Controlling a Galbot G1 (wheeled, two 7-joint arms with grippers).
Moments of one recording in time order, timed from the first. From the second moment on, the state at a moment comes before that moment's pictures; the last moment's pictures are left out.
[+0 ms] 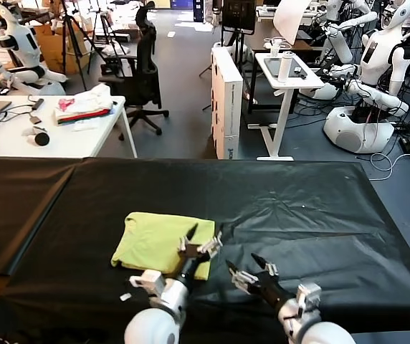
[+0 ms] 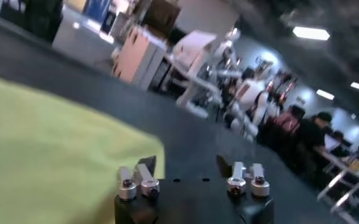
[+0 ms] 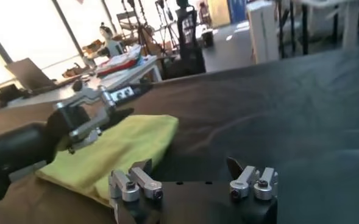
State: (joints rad) left arm 1.45 -1.61 -0.28 -2.04 -0.31 0.18 0.09; right arm -1.44 0.98 0.21 2.15 0.81 -0.31 0.16
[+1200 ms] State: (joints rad) left arm 1.55 -1.28 -0.68 -2.20 -0.10 -0.12 0.17; right arm -1.26 1.06 0.05 2.01 0.95 -0.36 0.25
